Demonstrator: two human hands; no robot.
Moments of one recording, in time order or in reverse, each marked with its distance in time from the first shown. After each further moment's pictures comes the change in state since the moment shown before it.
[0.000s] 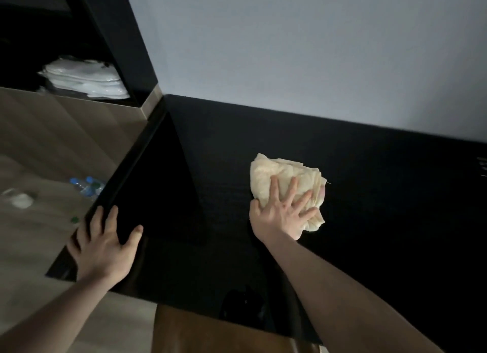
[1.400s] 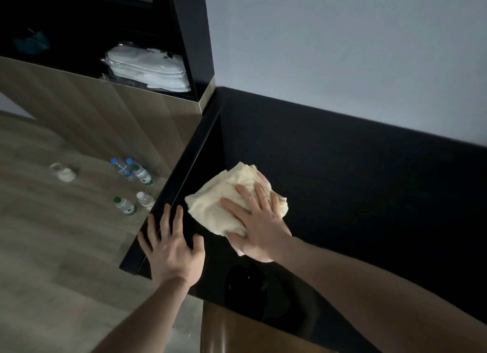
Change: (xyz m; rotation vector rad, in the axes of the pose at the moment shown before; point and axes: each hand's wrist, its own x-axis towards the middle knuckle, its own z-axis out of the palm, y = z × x) left_hand 0.001 -0.003 0.009 -0.029 0.057 -0.017; right_hand -0.031 -0.127 0.027 -0.216 -0.278 -0.868
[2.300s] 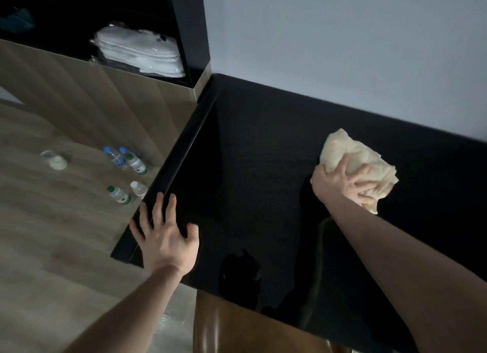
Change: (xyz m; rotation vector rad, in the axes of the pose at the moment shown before) left_hand 0.001 0.000 0.001 0.009 0.000 -0.003; right_hand 0.002 0.122 -0.054 0.374 0.287 1.252
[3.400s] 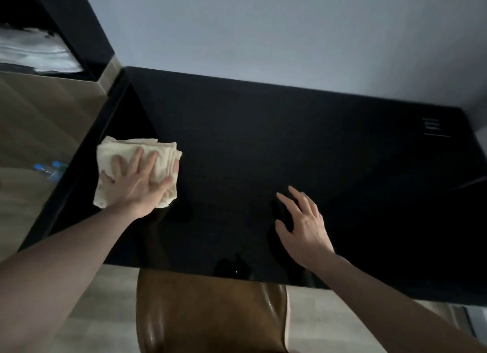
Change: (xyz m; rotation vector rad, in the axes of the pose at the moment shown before) left_hand 0.008 0.129 -0.020 0.315 -0.251 0.361; right_hand -0.058 0.273 -0.043 0.137 -0.191 -0.663
